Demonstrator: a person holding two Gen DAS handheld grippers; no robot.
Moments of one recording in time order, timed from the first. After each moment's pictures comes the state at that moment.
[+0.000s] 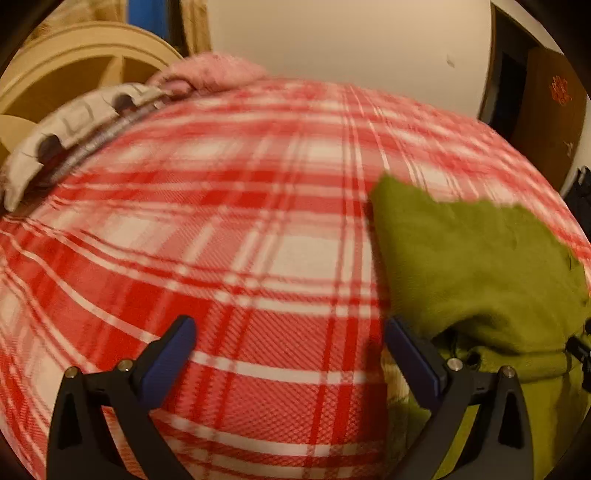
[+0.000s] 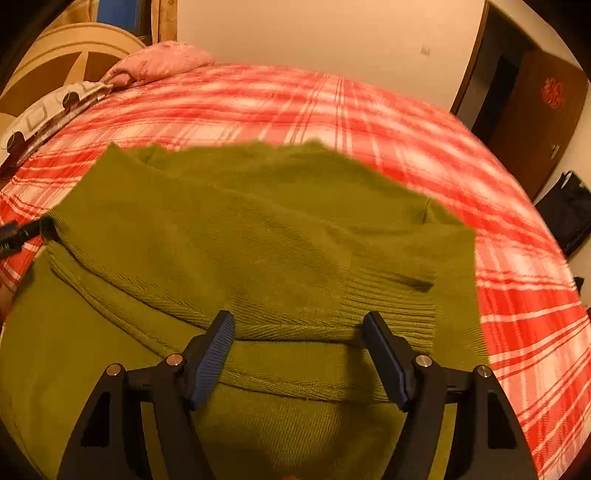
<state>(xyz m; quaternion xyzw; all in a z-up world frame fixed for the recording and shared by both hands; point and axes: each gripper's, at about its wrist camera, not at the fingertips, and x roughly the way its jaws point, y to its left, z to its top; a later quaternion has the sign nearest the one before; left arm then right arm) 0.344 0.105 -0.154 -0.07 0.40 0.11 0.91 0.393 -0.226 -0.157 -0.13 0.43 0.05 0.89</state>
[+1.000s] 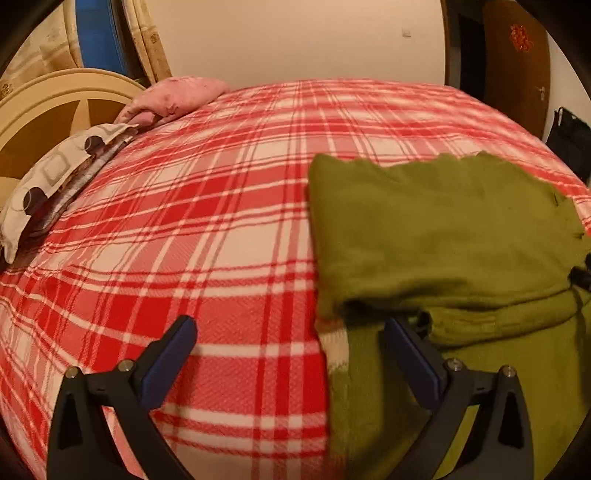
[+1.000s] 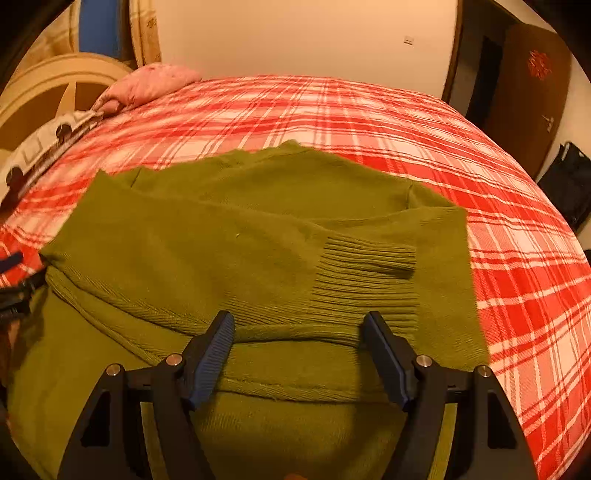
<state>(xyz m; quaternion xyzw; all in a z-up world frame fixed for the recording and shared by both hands) 0.343 0.053 -0.161 0.03 0.42 0.06 0.90 0.398 -0.263 -0.161 -0.06 0.44 0.05 0.90</state>
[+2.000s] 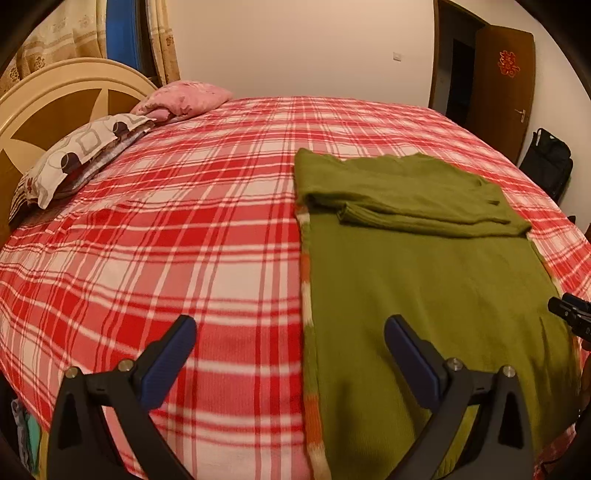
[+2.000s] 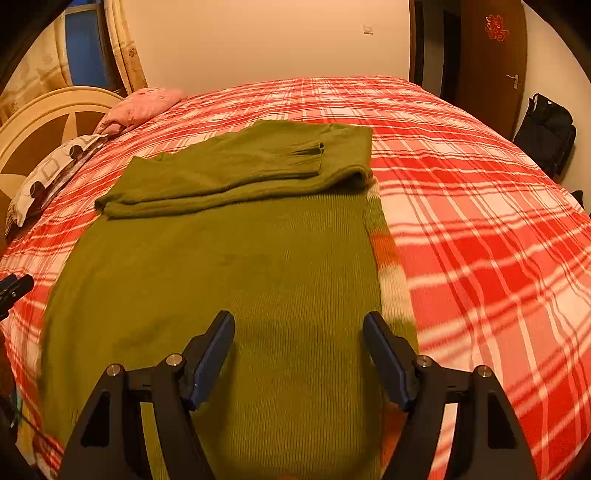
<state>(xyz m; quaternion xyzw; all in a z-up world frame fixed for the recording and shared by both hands) 0.185 0.052 -0.122 -0.02 0.40 0.03 0.92 0.223 -0.321 -0.149 0.00 0.43 0.03 0.90</state>
